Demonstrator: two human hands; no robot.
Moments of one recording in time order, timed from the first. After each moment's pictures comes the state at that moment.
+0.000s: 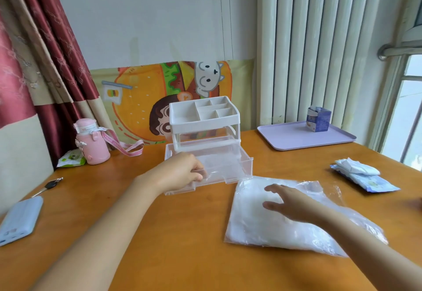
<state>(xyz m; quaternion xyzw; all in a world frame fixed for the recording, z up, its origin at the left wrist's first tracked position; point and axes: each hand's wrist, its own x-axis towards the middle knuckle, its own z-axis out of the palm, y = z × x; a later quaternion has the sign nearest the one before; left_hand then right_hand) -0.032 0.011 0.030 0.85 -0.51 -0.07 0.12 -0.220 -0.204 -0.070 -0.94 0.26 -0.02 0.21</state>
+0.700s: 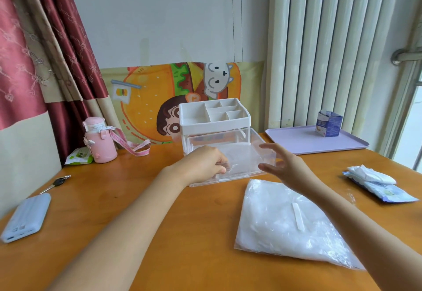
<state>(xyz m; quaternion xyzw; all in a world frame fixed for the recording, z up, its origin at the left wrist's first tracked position) -0.031 -0.017 0.036 0.83 -0.54 -0.05 0.14 -0.176 -0.205 -0.018 -0.89 0.19 -0.27 0.32</state>
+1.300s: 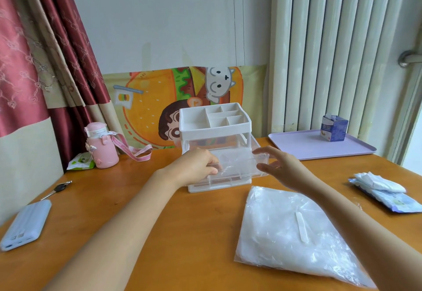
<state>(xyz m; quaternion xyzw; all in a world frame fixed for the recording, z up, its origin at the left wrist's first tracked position) -0.010 -0.017 0.040 0.84 -0.52 -0.03 0.15 -0.158 -0.217 -0.006 -0.91 0.14 -0.23 0.30</state>
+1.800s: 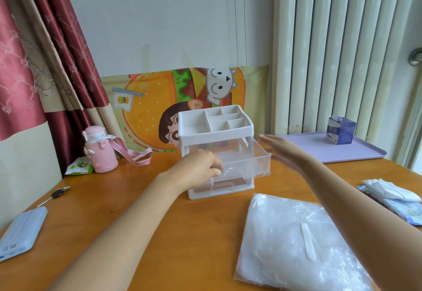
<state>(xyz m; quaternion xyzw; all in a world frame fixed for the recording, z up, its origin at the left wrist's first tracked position) 0.001 -0.037 0.041 0.85 -0.51 0.00 0.14 -0.089 -0.279 0.013 -0.76 0.19 -0.18 0.59</state>
